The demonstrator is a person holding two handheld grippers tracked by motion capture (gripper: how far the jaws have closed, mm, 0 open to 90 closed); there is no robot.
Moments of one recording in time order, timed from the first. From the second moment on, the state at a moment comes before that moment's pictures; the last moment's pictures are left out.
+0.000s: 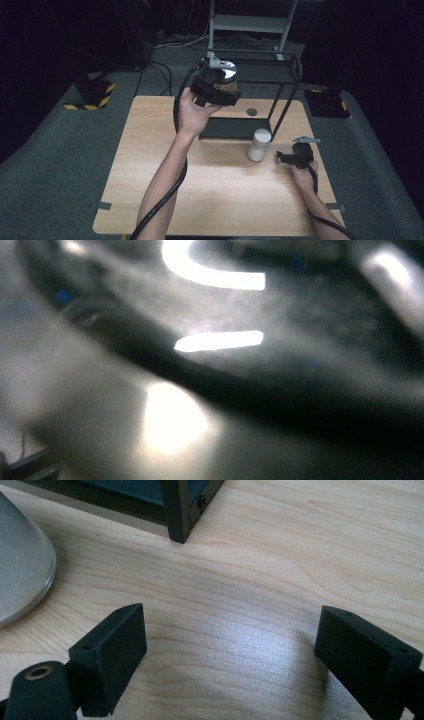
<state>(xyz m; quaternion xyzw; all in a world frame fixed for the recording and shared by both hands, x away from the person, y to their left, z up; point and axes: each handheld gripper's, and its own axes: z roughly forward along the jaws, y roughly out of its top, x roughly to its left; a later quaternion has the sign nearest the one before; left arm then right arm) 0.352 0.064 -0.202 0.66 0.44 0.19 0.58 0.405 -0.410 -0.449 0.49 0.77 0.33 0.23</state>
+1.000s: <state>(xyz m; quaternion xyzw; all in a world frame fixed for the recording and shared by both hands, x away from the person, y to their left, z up) 0.423 0.039 -0.139 0.78 0.39 0.24 0.42 0.405 -0.410 -0.449 0.49 0.77 0.33 0.23</state>
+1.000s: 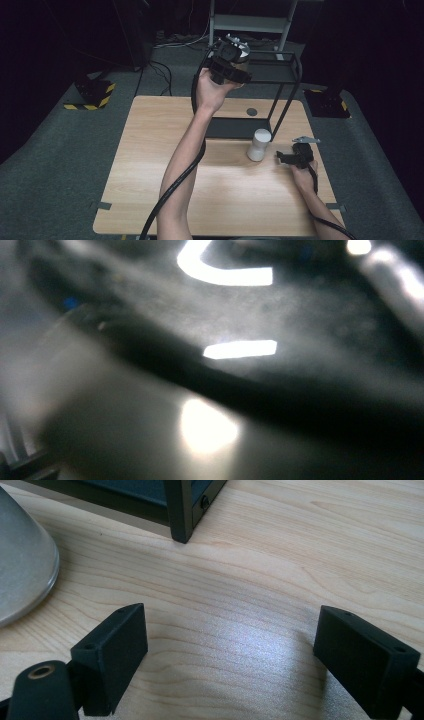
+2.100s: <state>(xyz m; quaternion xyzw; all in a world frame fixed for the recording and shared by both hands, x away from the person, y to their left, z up) 0.475 0.013 -0.149 0.76 0.46 0.24 0.39 0.405 -0.411 -0.449 0.48 0.78 0.33 0.23</state>
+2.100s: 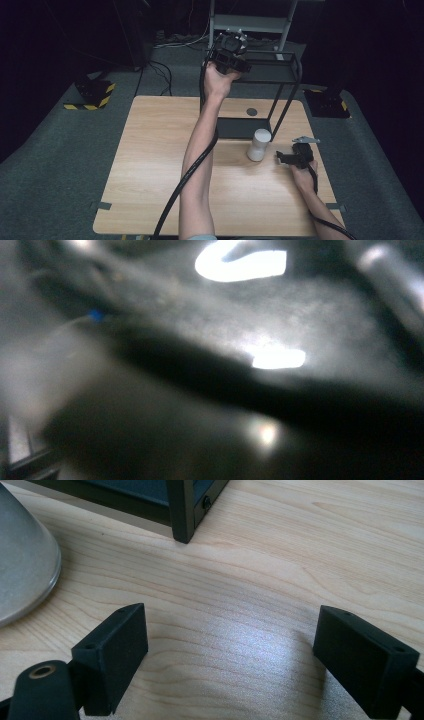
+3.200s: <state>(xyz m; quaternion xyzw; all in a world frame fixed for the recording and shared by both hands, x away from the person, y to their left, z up) 0.435 0.029 -0.159 0.74 0.44 0.28 0.43 0.405 -0.411 -0.449 0.48 0.77 0.33 0.23</state>
